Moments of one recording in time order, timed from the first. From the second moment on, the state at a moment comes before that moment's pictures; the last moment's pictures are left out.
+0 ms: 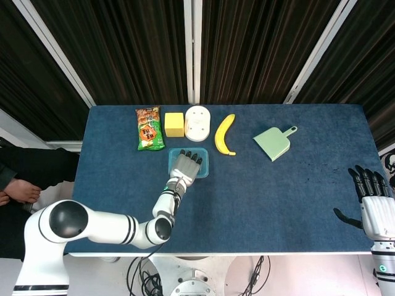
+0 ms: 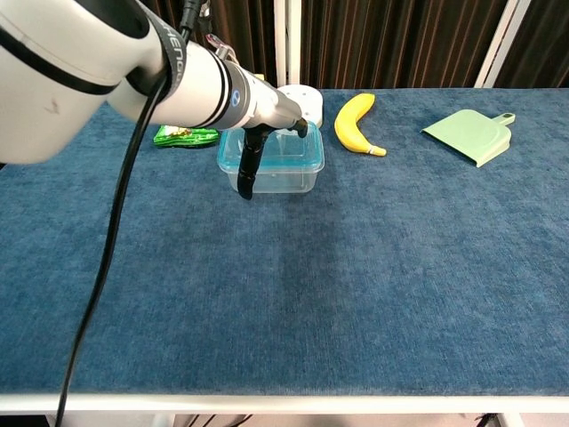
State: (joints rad) left arm -1.52 -1.66 -0.18 -1.51 -0.12 0.96 1.26; right arm 0.08 -1.14 0.09 -1.54 -1.49 1.51 0.02
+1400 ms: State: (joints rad) left arm -1.37 -1.50 -0.10 -1.77 0.16 1.02 1.04; right arm 0.09 -1.14 0.10 -1.55 -1.50 1.50 0.00
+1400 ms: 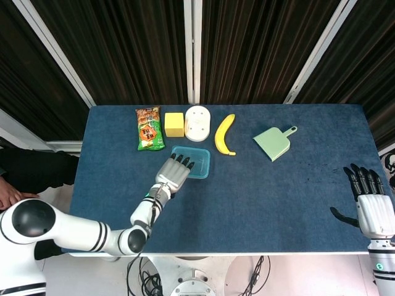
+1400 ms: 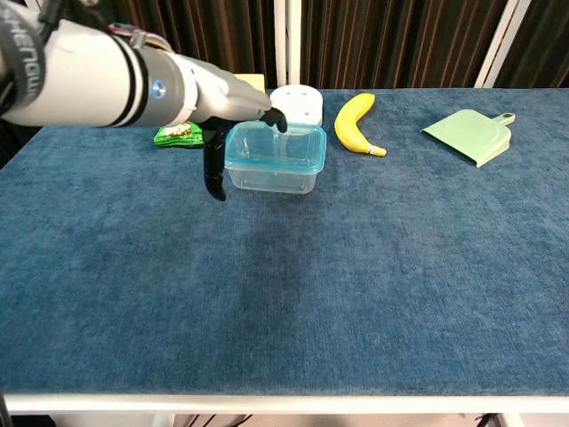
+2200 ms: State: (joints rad) left arm -1.33 -1.56 -0.02 -1.76 0.16 1.07 1.06; right arm 0.09 -1.15 0.09 -1.57 -1.50 1.50 -0.02
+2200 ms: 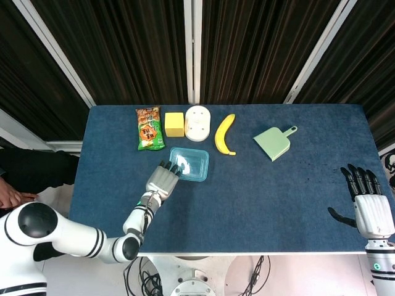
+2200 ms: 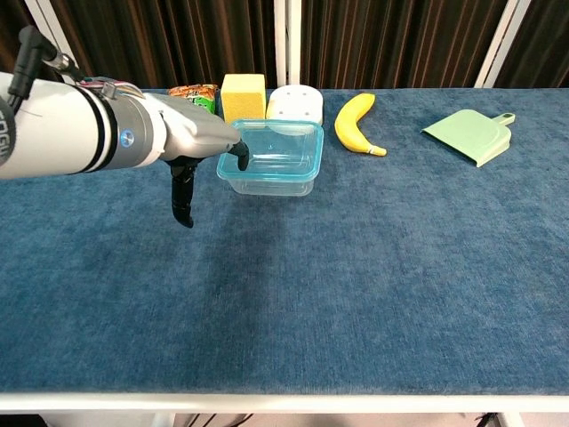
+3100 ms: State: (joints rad) left arm -1.36 -1.56 -0.11 -1.55 0.13 0.92 0.98; right arm 0.09 -1.15 0.09 -1.54 -1.49 1.50 0.01
